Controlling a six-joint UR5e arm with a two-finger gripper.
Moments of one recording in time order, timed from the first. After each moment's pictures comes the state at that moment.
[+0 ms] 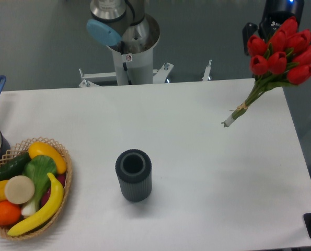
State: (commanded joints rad) arm 3.12 -1.62 -1.75 -0.89 0.35 0.98
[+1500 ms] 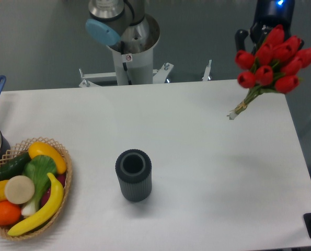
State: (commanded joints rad) arm 3.00 -1.56 -1.78 -0.90 0.82 1.06
